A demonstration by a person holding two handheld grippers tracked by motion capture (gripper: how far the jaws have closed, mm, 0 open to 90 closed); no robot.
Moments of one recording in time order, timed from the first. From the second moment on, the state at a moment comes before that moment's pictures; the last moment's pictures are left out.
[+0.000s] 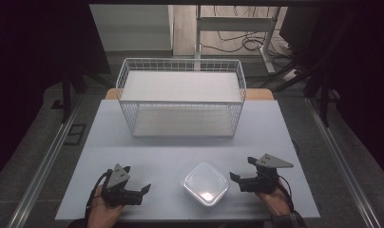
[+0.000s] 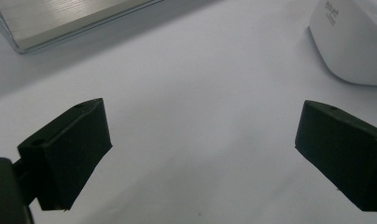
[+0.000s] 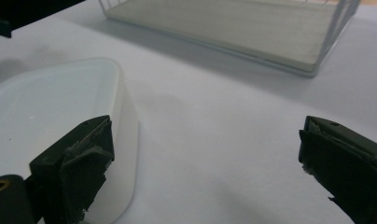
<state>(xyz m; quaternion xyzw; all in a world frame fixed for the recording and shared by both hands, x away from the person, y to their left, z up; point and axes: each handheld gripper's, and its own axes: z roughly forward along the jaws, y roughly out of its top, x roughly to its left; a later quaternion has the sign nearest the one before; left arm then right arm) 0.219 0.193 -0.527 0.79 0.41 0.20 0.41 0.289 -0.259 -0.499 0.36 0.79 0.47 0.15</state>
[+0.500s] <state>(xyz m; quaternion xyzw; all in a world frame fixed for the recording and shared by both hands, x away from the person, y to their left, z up) 0.221 0.197 -0.532 0.79 0.45 0.16 0.37 0.290 -0.255 -0.498 0.38 0.80 0.45 0.14</state>
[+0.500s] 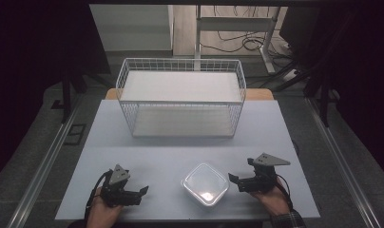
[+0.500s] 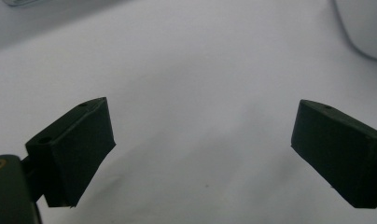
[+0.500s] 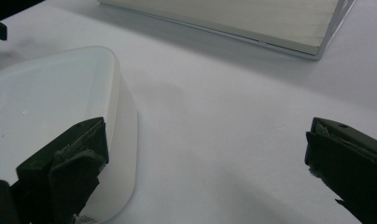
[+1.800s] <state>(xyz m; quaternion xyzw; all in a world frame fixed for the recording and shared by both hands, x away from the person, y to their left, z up) 0.286 0.109 -0.527 0.83 0.34 0.08 0.43 0.232 -0.235 -0.493 0.32 0.87 0.37 0.06</state>
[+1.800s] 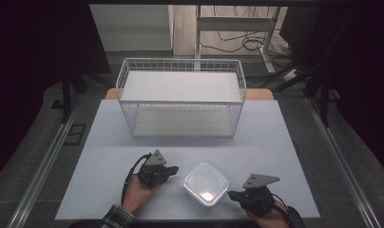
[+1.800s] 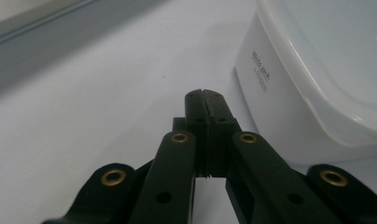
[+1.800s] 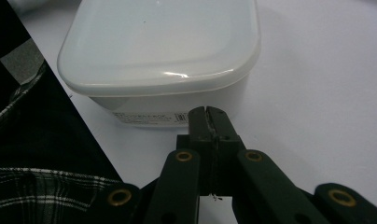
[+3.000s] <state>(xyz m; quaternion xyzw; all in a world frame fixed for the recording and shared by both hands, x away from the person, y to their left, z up) 0.242 0.134 -0.515 0.82 0.39 0.10 0.40 0.307 -0.165 -0.493 0.27 0.90 0.34 0.05</state>
